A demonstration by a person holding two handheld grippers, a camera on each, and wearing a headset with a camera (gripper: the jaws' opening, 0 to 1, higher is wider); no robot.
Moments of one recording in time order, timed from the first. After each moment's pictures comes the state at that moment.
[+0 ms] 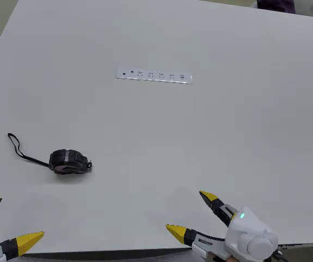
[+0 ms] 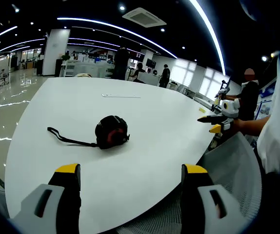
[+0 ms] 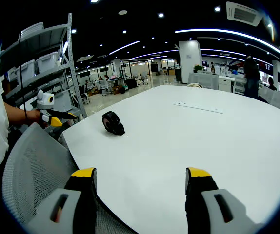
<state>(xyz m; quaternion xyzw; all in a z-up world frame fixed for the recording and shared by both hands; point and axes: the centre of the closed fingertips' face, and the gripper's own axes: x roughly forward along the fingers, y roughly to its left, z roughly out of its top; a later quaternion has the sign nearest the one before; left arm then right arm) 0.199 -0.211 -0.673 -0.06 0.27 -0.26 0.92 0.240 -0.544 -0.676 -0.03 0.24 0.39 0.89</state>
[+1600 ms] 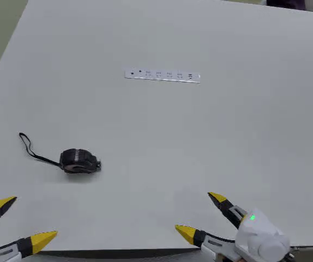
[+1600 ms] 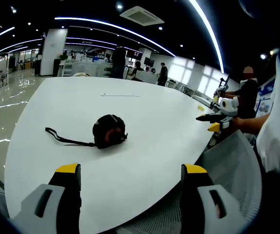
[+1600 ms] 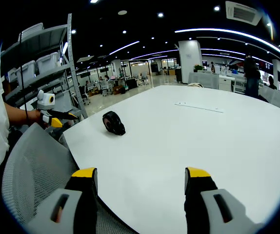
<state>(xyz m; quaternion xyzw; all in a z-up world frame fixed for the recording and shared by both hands) 0.198 -0.216 -0.675 -0.05 0.27 -0.27 0.92 0.239 -0.543 -0.677 -0.03 0.24 0.39 0.89</state>
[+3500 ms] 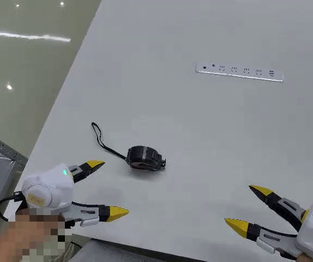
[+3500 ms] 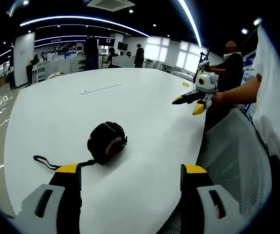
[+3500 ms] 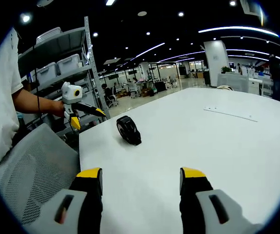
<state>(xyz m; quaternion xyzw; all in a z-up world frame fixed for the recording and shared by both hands) 0.258 -0.221 -0.690 0.05 0.30 -0.38 0.87 0.290 -0.478 -0.693 -0.01 0.22 0.52 0.82</state>
